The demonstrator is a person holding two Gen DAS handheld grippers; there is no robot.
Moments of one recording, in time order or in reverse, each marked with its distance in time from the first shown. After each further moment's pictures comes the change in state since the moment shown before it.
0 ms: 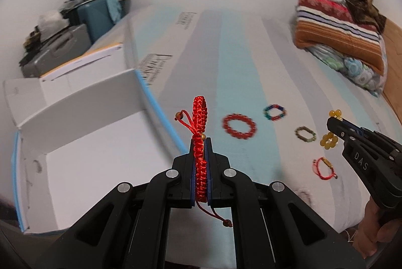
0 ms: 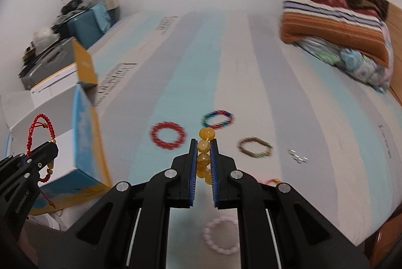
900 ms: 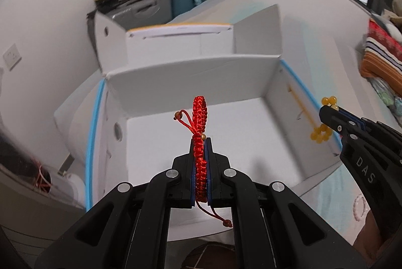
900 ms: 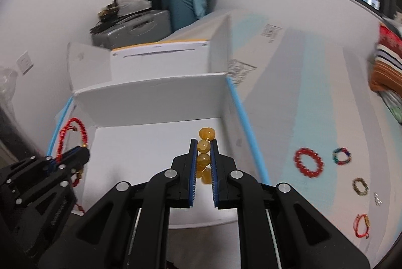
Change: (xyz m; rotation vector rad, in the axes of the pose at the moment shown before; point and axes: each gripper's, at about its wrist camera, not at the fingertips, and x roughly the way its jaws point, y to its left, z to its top) left arm -0.021 0.187 -0.045 -0.245 0.045 0.239; right arm 0.003 0.242 -0.007 -0.303 -0.005 0.308
